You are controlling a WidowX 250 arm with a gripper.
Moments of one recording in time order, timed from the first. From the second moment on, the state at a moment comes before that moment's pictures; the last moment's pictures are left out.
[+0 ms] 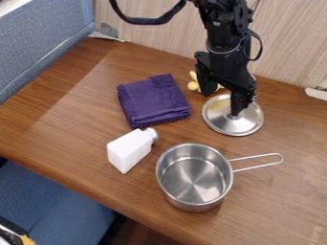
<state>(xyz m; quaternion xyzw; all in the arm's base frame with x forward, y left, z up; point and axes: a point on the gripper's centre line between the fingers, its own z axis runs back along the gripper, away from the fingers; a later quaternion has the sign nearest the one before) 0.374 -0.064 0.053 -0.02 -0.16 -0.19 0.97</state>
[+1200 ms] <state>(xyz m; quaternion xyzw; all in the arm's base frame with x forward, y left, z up) 0.417 -0.078 -0.001 0.00 -0.08 -0.23 0.97</state>
